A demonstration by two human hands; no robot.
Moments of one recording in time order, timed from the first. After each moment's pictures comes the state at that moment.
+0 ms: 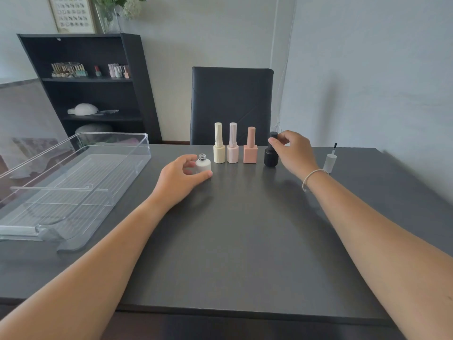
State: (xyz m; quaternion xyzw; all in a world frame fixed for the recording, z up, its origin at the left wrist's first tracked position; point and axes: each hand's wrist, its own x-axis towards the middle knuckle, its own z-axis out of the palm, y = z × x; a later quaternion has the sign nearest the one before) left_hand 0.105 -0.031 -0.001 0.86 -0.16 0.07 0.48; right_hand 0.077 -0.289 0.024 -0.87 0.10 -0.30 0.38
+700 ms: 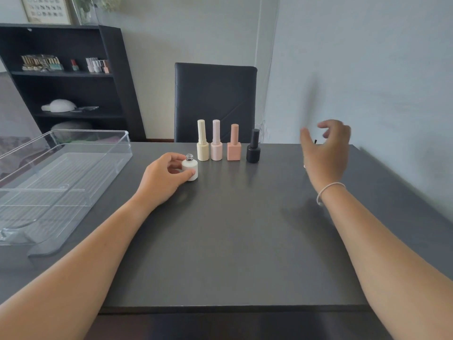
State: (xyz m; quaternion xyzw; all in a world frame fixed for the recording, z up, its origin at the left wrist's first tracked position) left_hand 0.109 -0.036 -0.005 0.85 -0.18 0.08 0.49; right_hand 0.023 -0.323 0.026 -0.74 0.22 -0.53 0.34
